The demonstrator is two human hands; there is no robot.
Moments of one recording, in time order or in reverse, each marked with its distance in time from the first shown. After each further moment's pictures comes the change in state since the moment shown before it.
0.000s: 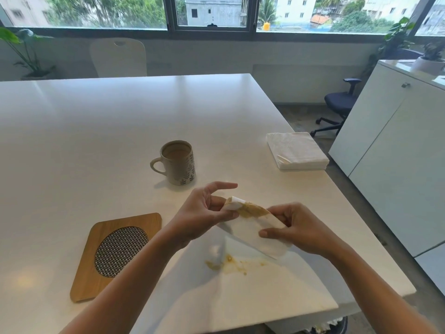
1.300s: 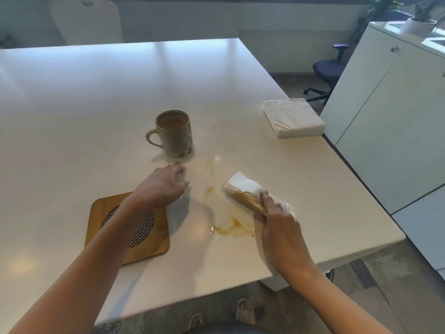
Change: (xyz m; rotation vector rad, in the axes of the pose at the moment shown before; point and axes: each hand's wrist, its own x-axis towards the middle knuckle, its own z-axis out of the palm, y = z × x) left_hand 0.002 -0.016 -0.074 0.980 0.113 -0.311; right_hand -0.042 -0.019 0.117 -0.596 0.497 0.236
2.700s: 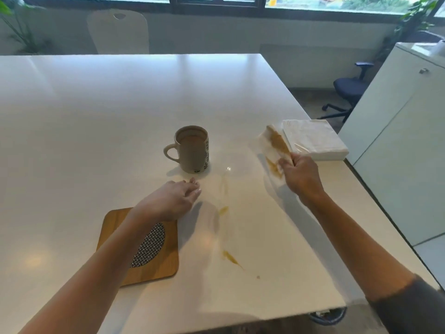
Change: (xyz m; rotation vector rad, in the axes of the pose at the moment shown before) left_hand 0.014 -0.018 -0.011 0.064 -0.094 0.077; right_hand 0.181 0.007 -0.021 0.446 0.072 0.160
